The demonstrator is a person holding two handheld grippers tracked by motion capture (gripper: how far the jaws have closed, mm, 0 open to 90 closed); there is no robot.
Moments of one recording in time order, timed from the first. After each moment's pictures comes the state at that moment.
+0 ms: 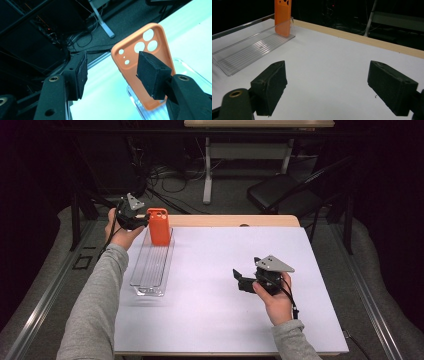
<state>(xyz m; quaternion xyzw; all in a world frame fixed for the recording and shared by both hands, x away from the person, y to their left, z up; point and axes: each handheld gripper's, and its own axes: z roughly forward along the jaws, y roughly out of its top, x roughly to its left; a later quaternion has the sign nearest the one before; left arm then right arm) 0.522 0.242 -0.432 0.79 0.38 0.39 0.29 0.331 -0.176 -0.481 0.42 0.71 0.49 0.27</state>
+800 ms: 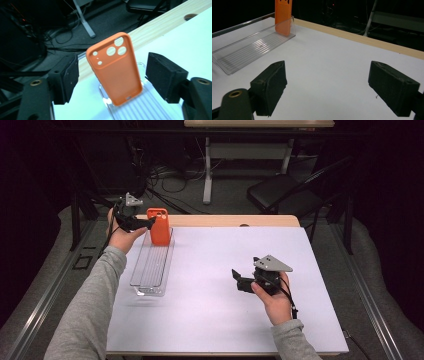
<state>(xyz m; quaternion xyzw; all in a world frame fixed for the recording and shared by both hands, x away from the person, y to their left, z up) 0.506 0.237 -0.415 0.79 0.41 0.30 0.35 0.331 -0.172 -0.479 0.42 0.72 0.49 0.27</state>
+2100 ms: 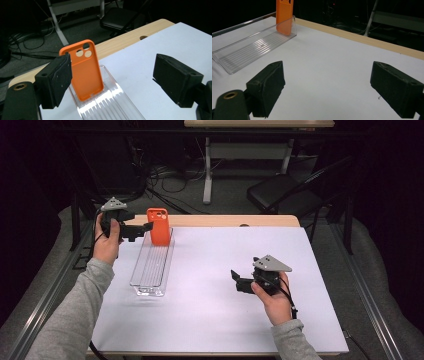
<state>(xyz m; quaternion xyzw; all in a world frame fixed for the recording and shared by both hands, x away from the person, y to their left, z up) 0.450 0.251 -0.391 0.77 0.39 0.22 0.45 0.329 -0.170 -0.478 0.41 0.72 0.48 0.27</state>
